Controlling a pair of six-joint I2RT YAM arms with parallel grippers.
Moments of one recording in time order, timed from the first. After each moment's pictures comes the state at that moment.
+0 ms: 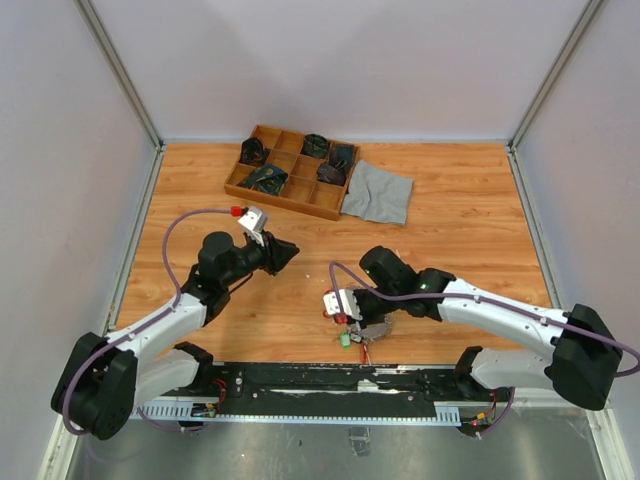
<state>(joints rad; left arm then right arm) -0.43 1.06 0.36 0.52 0.40 -0.29 0.94 1.21 0.74 -0.47 -0.51 -0.87</state>
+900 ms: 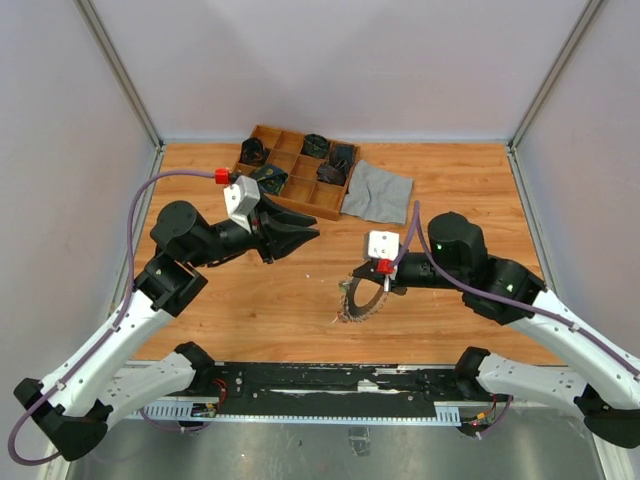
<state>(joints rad) -0.63 0.86 0.95 0.09 0.58 -0.21 0.91 0.91 1.11 -0.61 -0.40 -0.48</state>
